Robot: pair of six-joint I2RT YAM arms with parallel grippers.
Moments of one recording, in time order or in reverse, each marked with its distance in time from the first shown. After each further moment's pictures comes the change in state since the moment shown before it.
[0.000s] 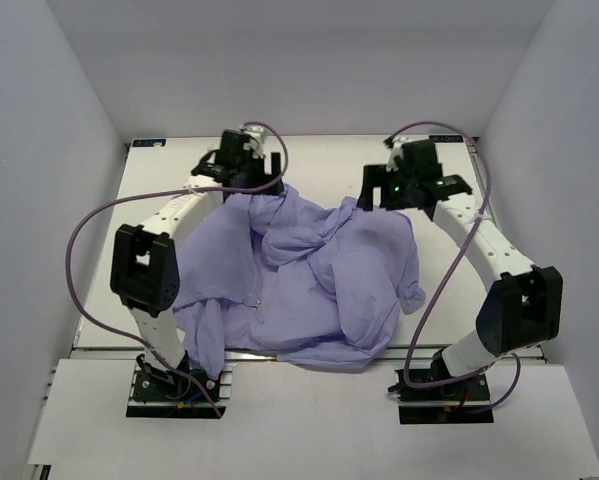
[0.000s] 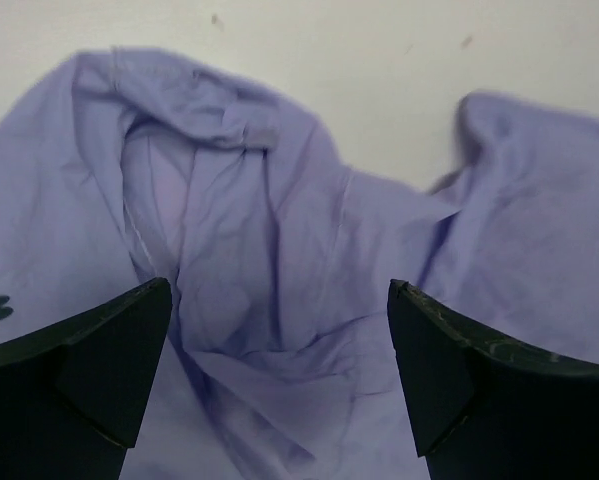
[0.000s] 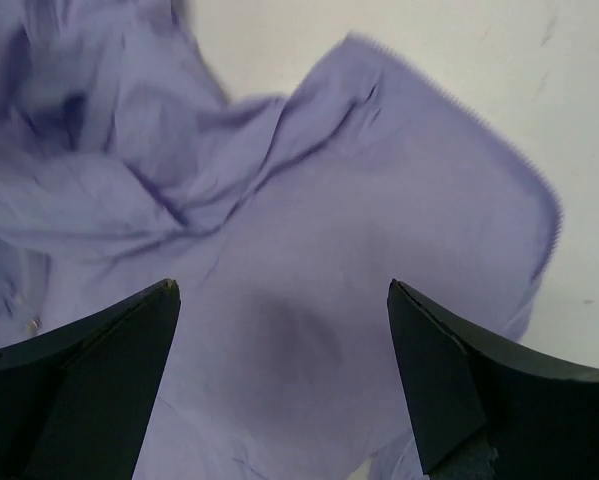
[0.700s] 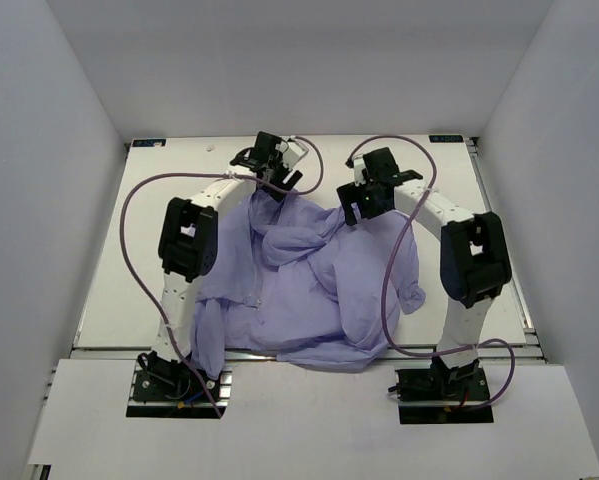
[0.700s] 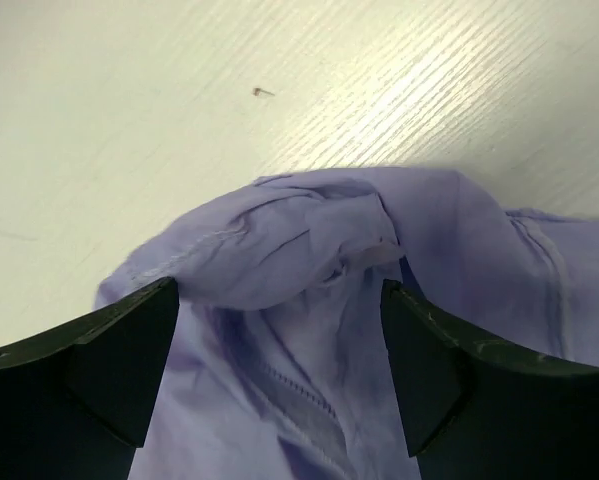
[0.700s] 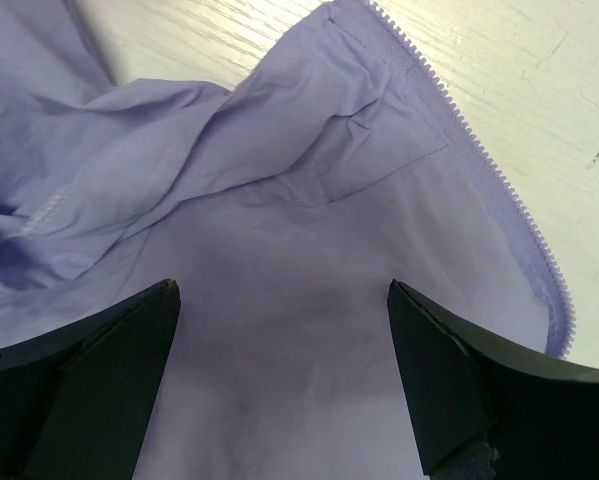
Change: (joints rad) left arm -0.084 0.427 0.331 -0.059 -0.222 0.702; right arm 0.102 0.352 0.053 0.029 0.114 -0.259
